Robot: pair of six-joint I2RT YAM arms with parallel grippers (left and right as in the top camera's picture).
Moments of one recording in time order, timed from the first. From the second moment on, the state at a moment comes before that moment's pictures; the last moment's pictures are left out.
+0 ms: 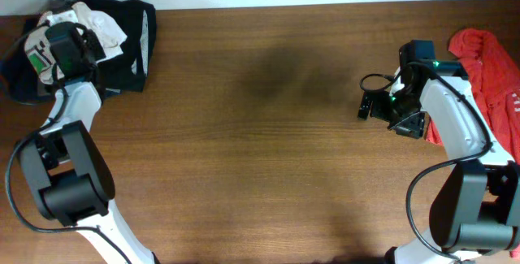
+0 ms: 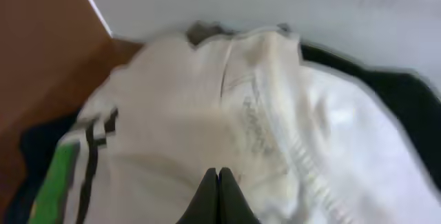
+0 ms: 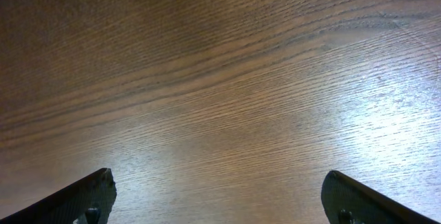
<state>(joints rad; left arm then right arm) 0.29 2.11 1.48 0.18 -0.20 0.04 -0.10 1.77 1.37 -1.10 -0.12 0.29</state>
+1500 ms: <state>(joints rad) 0.12 1.82 2.39 -1.33 0.17 0.06 -0.10 1.77 1.37 -1.10 -0.12 0.29</state>
